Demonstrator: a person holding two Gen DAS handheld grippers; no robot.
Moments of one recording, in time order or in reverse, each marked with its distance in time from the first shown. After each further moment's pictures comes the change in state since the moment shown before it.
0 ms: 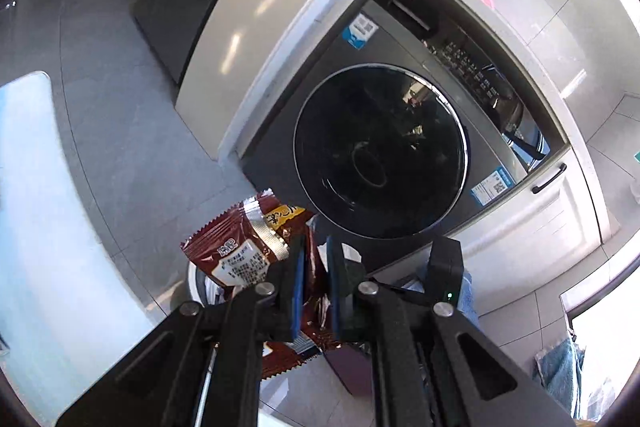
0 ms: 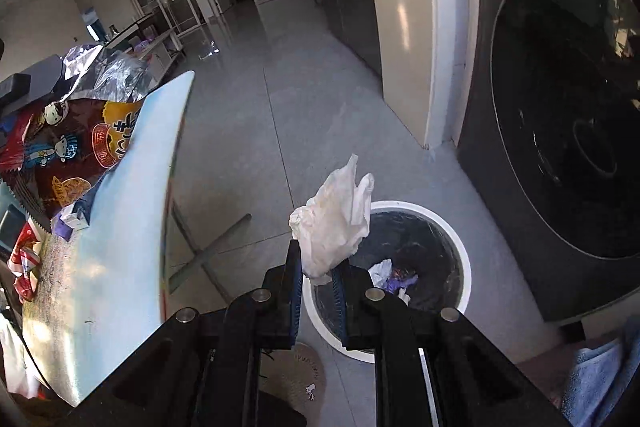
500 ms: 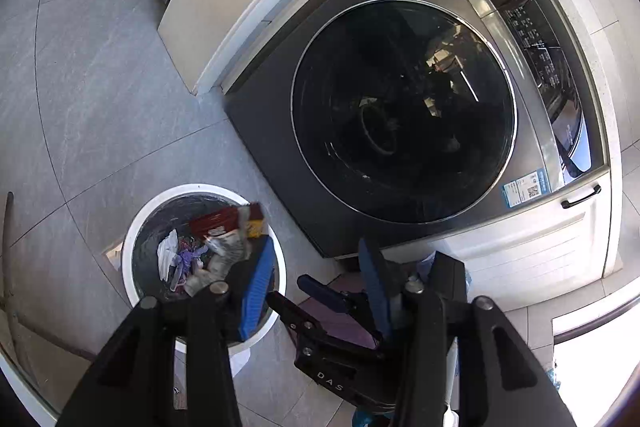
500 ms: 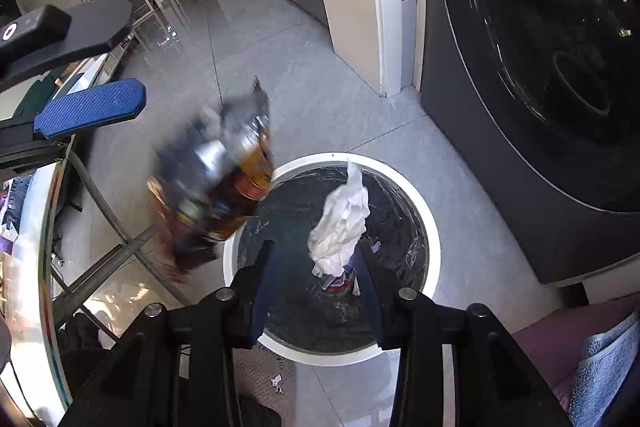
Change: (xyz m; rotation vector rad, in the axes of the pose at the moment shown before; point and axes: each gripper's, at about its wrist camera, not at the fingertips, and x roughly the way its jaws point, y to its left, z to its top) left arm 0.142 0.027 0.002 -0.140 0.169 -0.062; right arm 0.060 -0.075 -0.020 0.110 0.115 -0.087
